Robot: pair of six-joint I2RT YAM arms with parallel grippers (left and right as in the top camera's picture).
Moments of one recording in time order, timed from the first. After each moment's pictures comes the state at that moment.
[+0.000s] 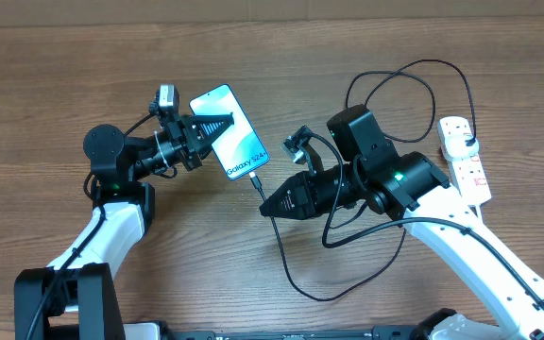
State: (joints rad) left arm 0.05 1.53 0.66 0.94 1.21 -1.62; right arm 0.56 1.41 1.16 -0.71 -0.96 0.47
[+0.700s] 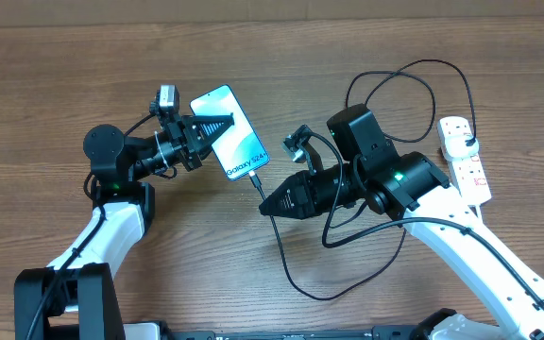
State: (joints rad) left arm 0.05 1.53 0.66 0.94 1.22 -1.62; right arm 0.56 1.41 1.16 -0.71 -0.96 0.47
